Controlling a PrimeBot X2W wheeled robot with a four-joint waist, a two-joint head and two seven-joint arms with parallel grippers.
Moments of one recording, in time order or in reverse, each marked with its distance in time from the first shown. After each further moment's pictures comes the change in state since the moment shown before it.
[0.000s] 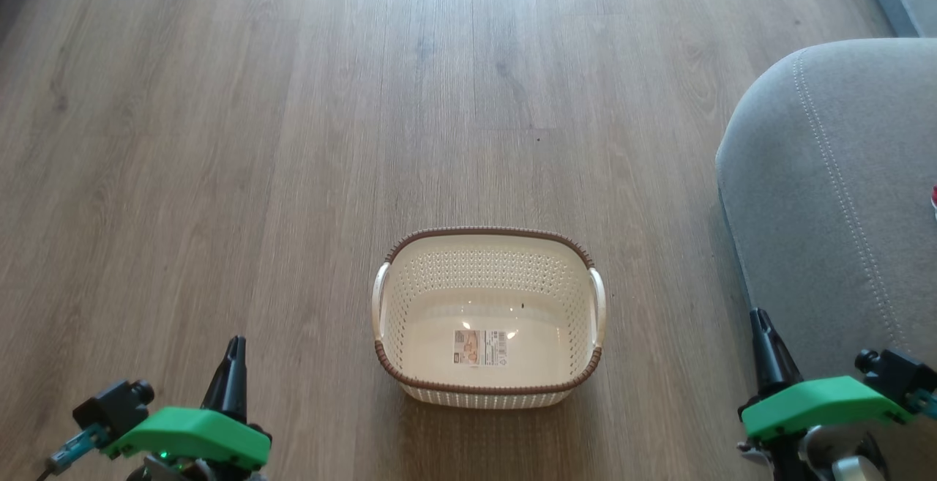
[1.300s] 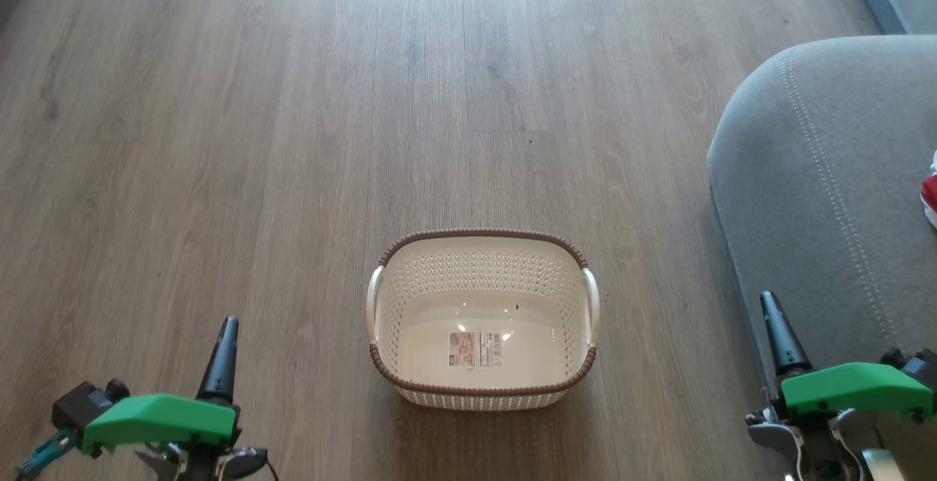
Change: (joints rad) left arm -0.023 0.000 0.020 -0.036 -0.428 0.000 0.105; right arm -0.028 0.000 -0.033 -0.032 0.424 0.000 0.111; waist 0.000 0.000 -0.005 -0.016
